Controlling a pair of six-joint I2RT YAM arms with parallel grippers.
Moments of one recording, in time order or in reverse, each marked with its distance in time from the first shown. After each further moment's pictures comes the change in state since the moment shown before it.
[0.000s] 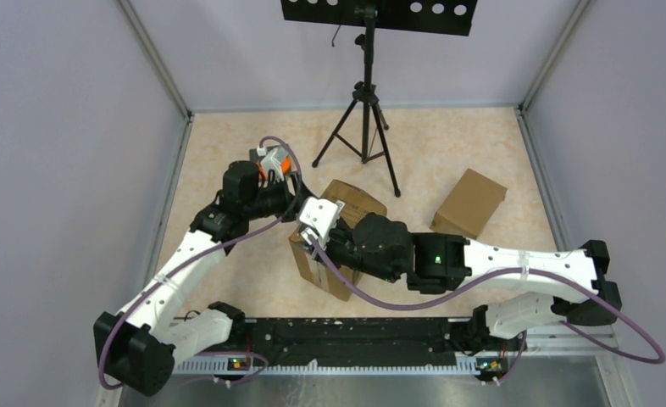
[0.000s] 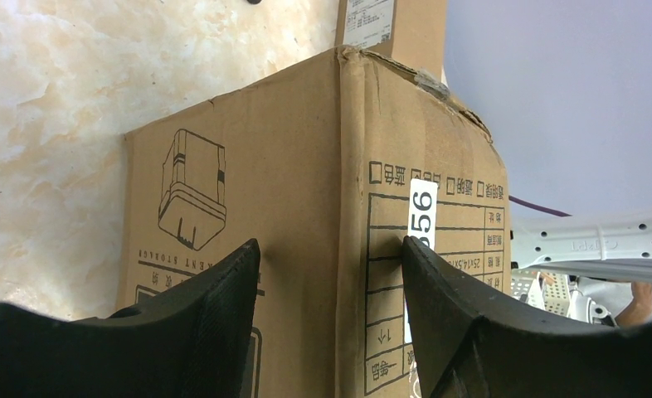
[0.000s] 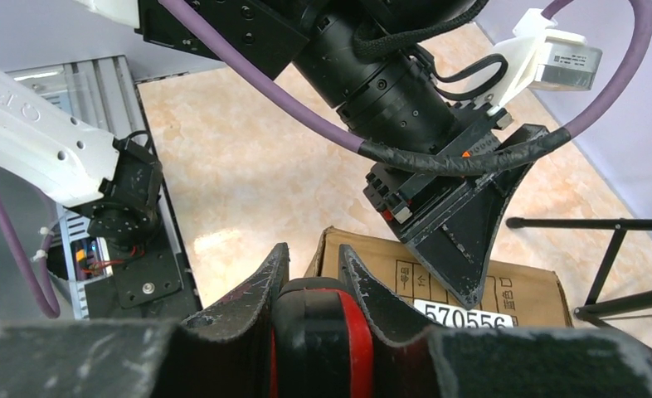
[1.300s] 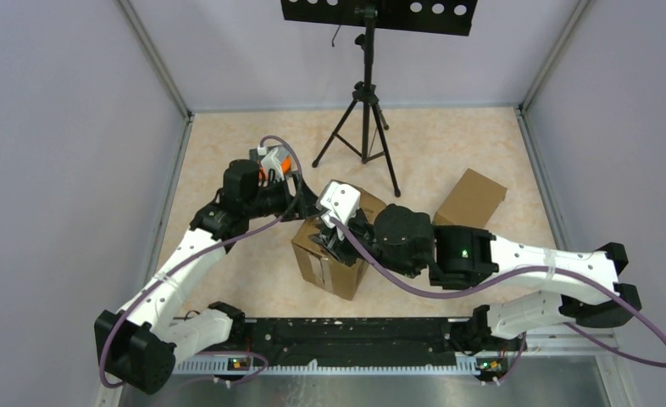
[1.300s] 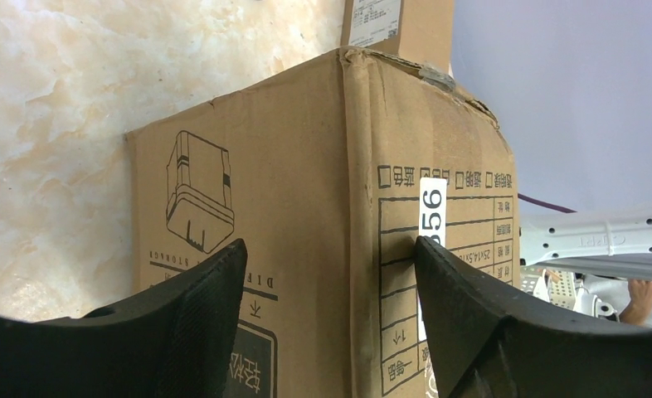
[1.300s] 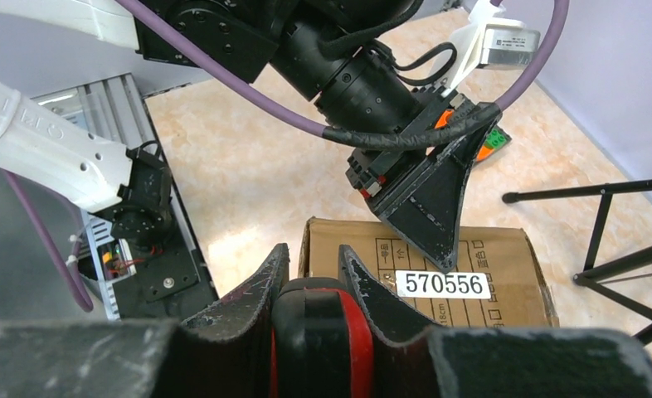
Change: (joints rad) left arm 0.002 0.011 0.012 -0.018 0.007 0.016; right arm -0.003 -0.061 0.078 -0.138 0.032 0.091
